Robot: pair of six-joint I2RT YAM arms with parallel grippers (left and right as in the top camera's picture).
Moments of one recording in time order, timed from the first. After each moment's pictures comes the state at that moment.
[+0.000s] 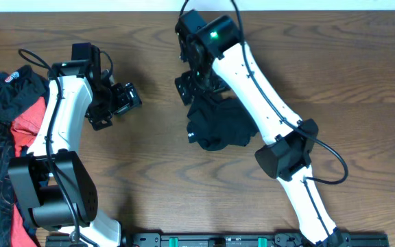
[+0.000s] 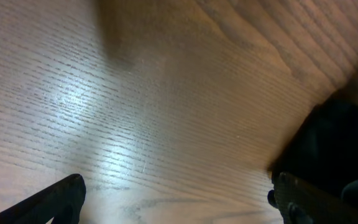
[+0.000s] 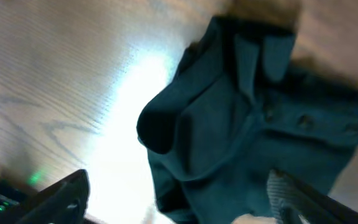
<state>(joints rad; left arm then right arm) 0.09 1.77 1.39 -1.11 0.25 -0.38 0.64 2.42 2.62 -1.69 -0.13 0.26</state>
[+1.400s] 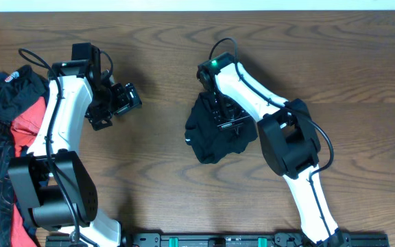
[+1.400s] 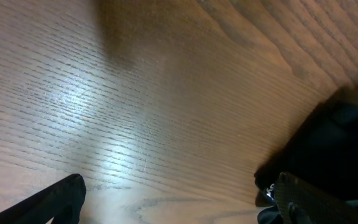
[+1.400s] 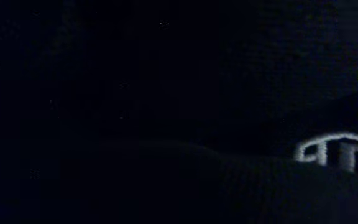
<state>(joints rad) 0.09 1.77 1.39 -1.11 0.25 -0.37 0.57 2.40 1.96 -1.52 0.05 0.38</state>
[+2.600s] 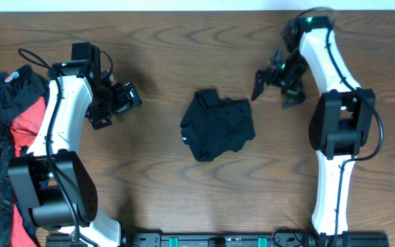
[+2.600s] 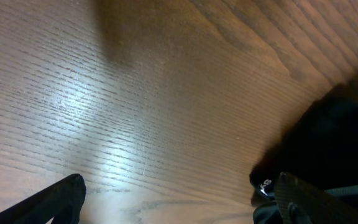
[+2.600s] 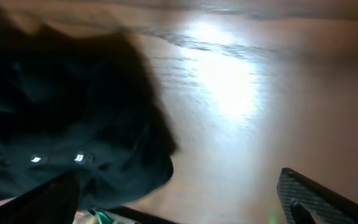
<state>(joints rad) 0.09 1.77 1.39 -1.10 0.25 -0.37 0.10 2.41 2.10 -1.57 -0.38 0.14</state>
